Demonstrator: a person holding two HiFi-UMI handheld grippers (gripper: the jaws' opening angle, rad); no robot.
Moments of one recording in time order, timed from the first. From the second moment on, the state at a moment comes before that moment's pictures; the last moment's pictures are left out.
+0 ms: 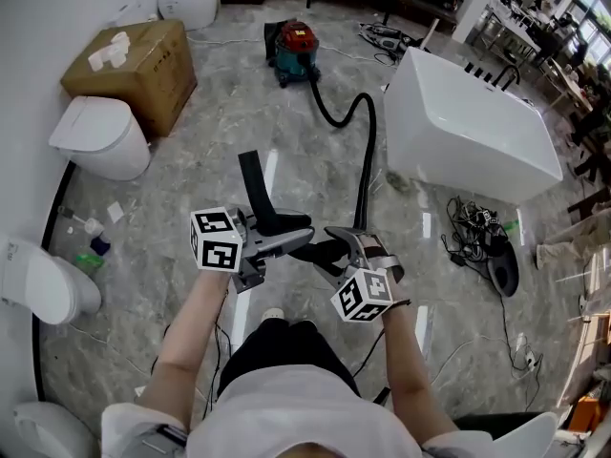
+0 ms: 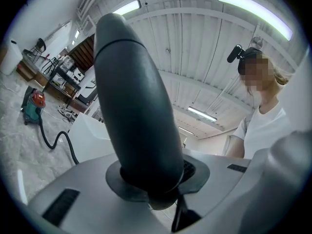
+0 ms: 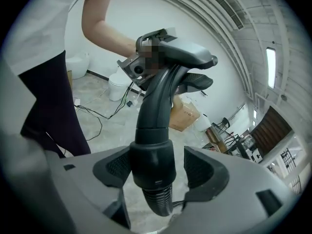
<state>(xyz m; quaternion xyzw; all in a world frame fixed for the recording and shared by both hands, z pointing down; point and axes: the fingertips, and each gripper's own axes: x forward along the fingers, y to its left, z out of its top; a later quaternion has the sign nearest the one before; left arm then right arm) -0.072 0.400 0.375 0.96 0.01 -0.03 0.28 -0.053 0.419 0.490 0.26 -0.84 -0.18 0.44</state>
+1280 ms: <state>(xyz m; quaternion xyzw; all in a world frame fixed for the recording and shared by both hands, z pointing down) -0.072 0.394 0.350 0.94 -0.04 -0.14 0.31 -0.034 0.409 0.465 0.41 -0.86 -0.04 0.29</state>
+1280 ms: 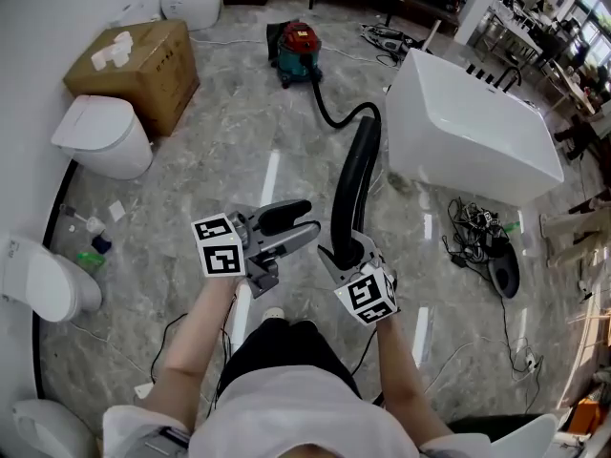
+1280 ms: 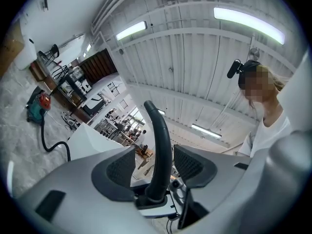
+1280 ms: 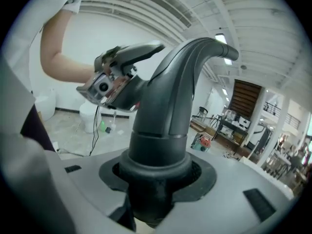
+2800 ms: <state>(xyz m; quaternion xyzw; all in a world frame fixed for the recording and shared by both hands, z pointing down) -0.086 0.409 0.419 0.90 -0.09 -0.13 0.41 0.103 0.404 0.439 0.42 -0.59 0.46 -0.51</state>
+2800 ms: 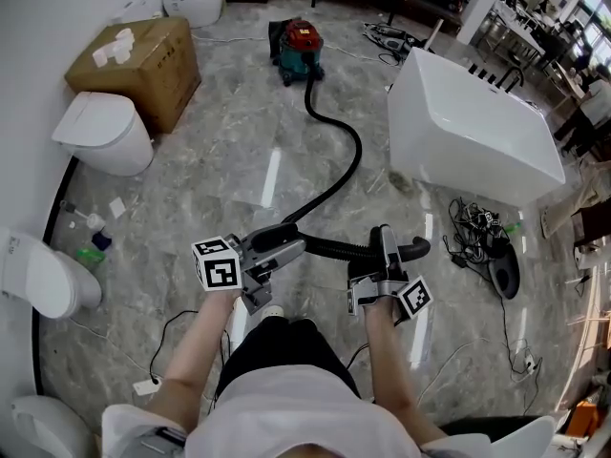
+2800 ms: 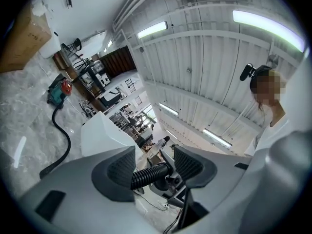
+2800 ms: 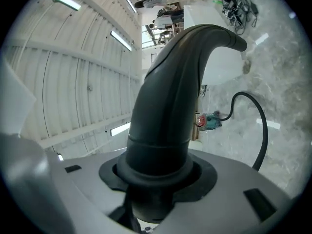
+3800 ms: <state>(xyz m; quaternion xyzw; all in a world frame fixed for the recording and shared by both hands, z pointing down) -0.095 0.463 0.492 0.90 -0.10 -0.02 0.42 0.100 0.420 0.484 0.42 -0.51 0.52 -0.53</state>
